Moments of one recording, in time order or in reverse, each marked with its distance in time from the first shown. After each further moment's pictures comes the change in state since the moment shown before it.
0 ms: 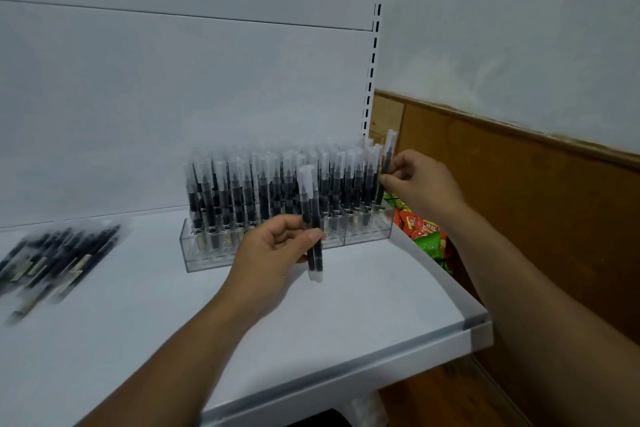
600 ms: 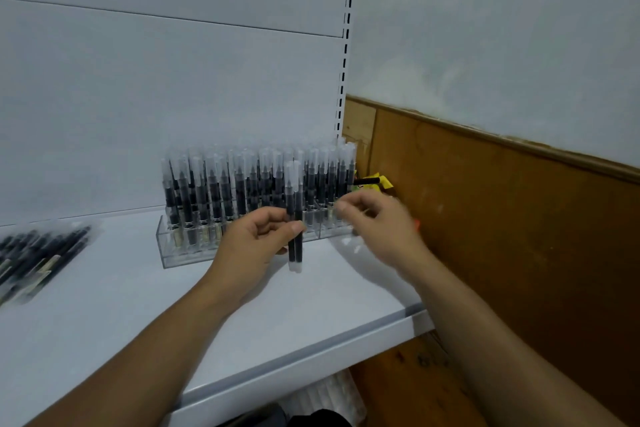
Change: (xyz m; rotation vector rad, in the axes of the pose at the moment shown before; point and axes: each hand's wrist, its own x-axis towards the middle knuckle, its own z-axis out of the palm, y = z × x) left_hand 0.002 -0.002 0.003 0.125 -0.040 0.063; right_hand -0.078 -0.024 0.015 0.312 -0.058 0.059
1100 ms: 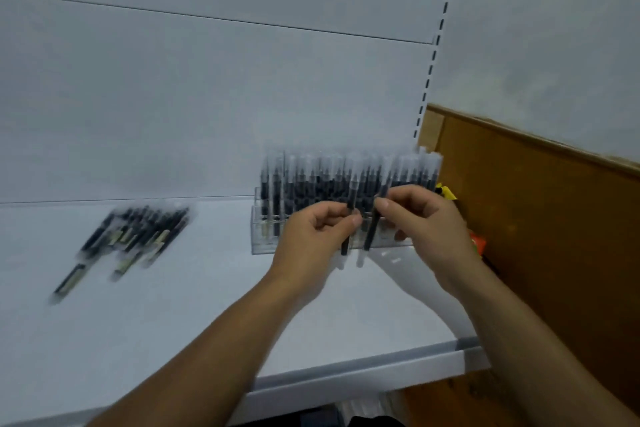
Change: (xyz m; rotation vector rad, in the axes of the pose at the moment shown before) left_hand -0.014 0.019 -0.025 -0.030 0.123 0.004; right_hand 0.000 -0.043 0.041 0.372 -0.042 -0.090
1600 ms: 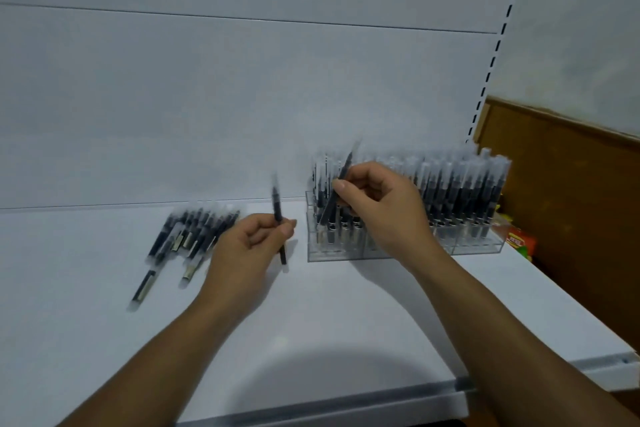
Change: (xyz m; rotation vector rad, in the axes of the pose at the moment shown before) left_hand -0.010 0.008 -0.126 -0.018 0.277 -0.042; right_hand 0.033 -0.028 0.114 0.015 -0.080 -0.074
